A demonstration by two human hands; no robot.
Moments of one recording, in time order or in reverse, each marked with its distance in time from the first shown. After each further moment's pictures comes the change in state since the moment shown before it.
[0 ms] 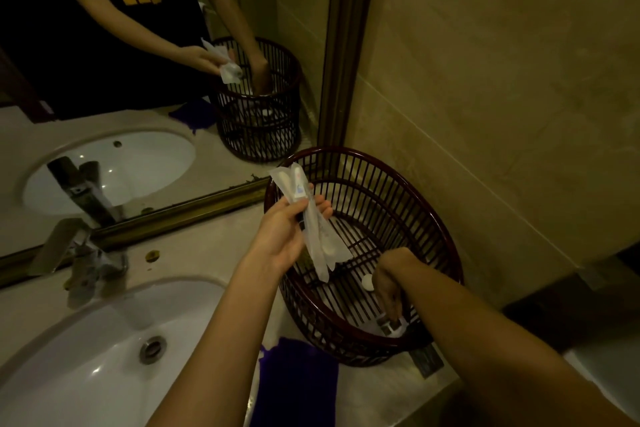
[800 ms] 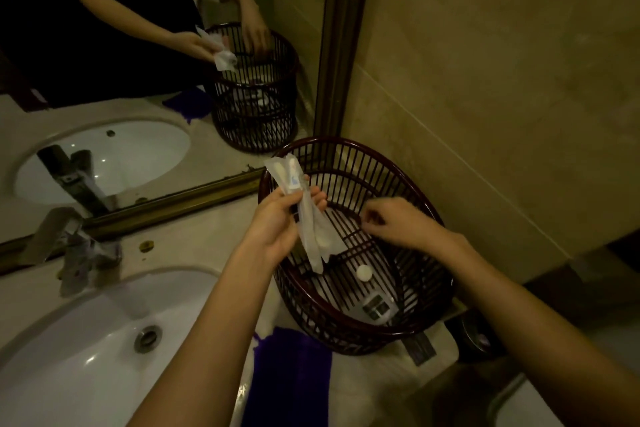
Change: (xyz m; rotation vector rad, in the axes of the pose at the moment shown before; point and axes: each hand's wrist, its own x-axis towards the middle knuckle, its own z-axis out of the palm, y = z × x) left_hand -0.003 -0.002 0.005 -0.003 -0.006 -0.004; right_hand -0.067 0.048 -0.002 0.618 0.949 -0.469
